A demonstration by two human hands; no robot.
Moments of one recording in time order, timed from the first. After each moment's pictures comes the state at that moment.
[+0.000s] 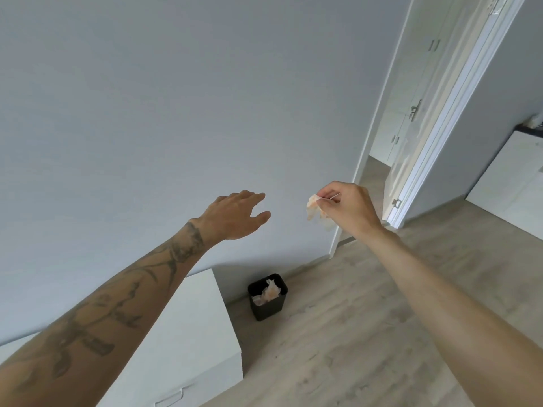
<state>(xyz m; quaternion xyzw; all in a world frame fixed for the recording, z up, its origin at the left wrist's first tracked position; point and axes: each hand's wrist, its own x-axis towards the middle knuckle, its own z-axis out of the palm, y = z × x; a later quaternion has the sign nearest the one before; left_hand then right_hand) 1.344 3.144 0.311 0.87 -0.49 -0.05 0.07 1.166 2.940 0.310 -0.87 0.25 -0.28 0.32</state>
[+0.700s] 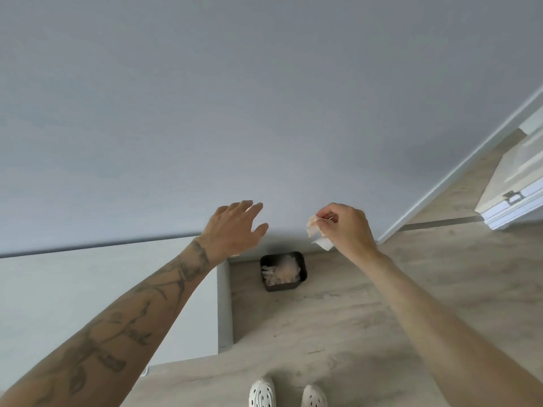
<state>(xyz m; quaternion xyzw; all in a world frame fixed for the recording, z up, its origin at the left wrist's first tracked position) 1.532 2.940 0.067 0.94 -0.31 -0.14 0.05 1.420 2.701 0.069 -0.89 0.21 -0.06 0.39</state>
